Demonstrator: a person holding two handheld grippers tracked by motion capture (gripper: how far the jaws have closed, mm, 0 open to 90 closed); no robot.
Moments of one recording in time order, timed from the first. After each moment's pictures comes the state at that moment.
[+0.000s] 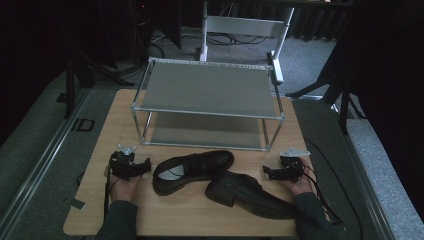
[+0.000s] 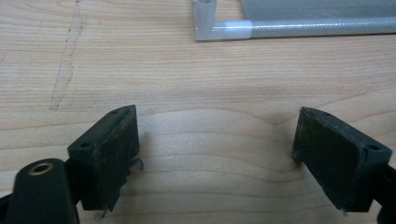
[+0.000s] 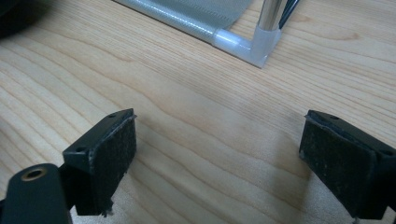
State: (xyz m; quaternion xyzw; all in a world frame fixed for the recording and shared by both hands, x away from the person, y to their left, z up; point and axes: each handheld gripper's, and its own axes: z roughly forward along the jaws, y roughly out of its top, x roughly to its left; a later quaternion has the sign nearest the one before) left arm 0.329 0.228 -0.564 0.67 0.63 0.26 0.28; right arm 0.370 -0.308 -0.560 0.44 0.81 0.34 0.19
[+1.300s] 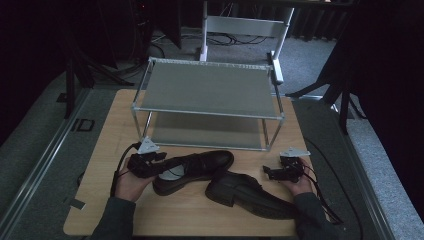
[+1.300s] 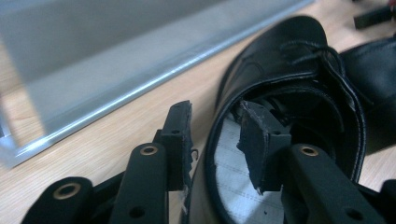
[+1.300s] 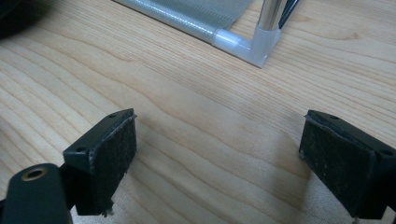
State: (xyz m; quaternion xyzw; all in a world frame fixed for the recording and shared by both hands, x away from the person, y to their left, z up) left arm 0.312 0.169 -0.484 0.82 0.40 0.15 0.38; right arm 0.369 -0.308 -0.560 0.44 0.81 0.34 0.19
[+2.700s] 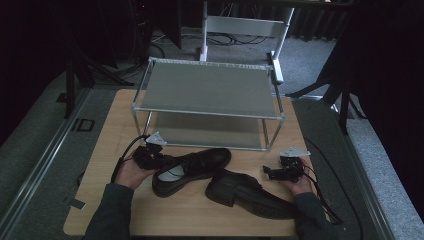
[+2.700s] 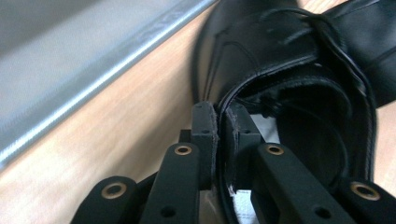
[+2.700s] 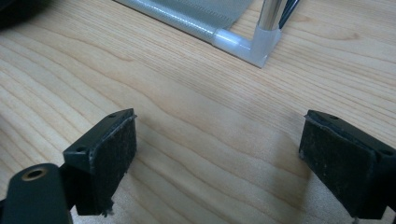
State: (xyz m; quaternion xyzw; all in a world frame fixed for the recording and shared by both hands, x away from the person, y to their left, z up) left arm 0.339 0.173 -0.482 0.87 0.35 0.06 0.34; right arm 0.369 -0.308 -0.560 0.44 0.81 0.34 0.19
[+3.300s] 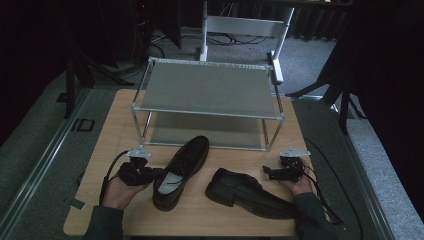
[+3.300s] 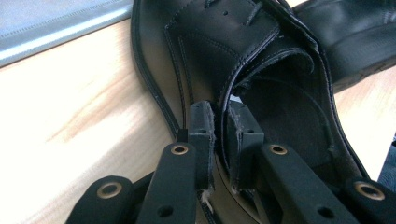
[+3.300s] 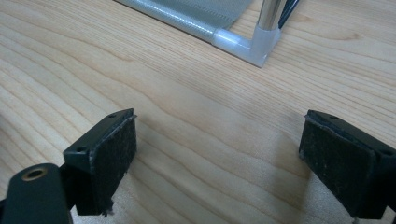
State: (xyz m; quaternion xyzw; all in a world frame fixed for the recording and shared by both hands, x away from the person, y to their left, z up) left arm 0.291 0.198 -0.492 0.83 0.41 0.03 0.39; right arm 0.369 -0.308 -0.560 0.44 0.81 0.34 0.19
